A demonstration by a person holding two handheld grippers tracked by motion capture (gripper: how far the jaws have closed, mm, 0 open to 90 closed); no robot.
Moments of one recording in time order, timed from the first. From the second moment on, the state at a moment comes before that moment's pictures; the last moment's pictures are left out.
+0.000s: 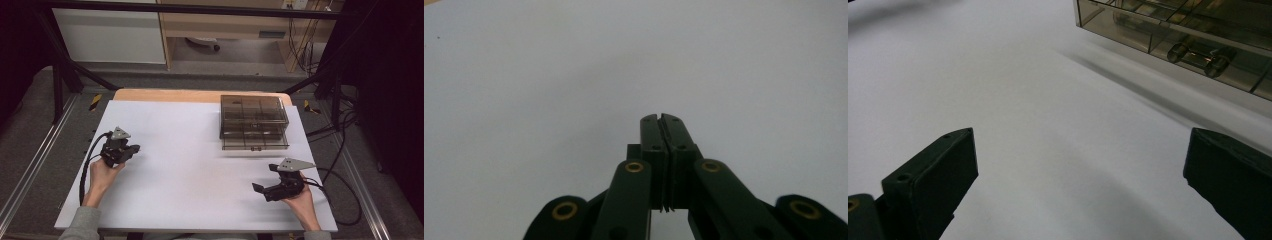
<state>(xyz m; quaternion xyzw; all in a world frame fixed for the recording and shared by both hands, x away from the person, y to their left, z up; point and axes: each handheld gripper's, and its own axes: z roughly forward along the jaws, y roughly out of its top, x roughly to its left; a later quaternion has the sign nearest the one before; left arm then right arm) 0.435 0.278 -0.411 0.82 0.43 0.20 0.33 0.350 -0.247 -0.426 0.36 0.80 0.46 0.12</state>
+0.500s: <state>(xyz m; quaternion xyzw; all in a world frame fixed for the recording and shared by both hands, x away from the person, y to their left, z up) 0.429 0.272 -0.403 0.82 0.42 0.18 0.35 0.350 -0.247 -0.426 0.36 0.80 0.46 0.13</state>
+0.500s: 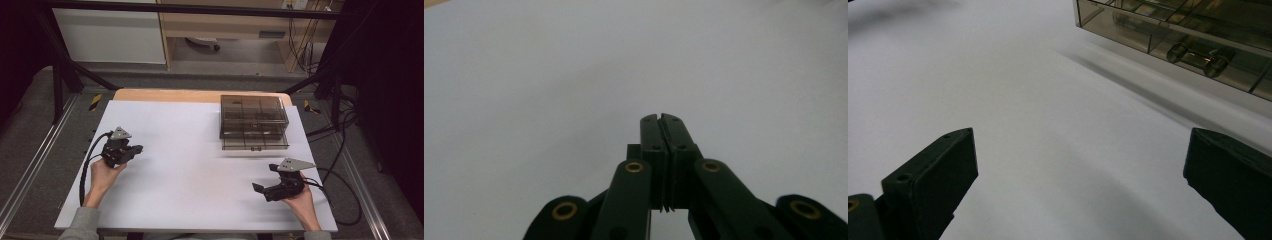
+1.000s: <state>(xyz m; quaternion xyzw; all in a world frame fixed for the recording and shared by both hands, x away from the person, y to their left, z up) 0.425 0.258 -0.398 0.83 0.39 0.16 0.36 0.350 -0.247 -0.426 0.36 0.80 0.46 0.12</state>
